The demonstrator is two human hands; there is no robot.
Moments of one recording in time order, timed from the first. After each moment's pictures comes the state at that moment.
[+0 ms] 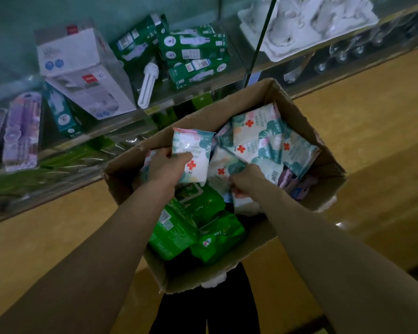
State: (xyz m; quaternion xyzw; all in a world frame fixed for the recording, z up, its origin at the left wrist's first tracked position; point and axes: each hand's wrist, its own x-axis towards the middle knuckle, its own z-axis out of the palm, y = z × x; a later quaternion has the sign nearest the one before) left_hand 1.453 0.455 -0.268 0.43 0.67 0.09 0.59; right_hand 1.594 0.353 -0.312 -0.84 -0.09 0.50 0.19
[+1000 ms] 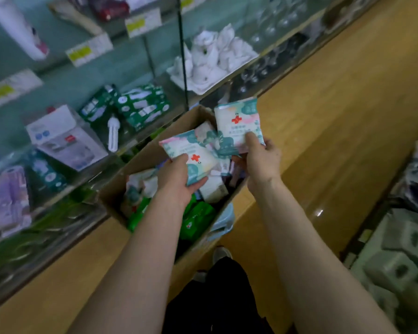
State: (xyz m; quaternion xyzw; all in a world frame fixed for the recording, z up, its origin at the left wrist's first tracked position) left_hand 1.476 0.357 -0.137 0.29 0.55 0.11 0.78; right_hand 1.562 0.252 -0.109 -0.64 0.15 0.23 0.72
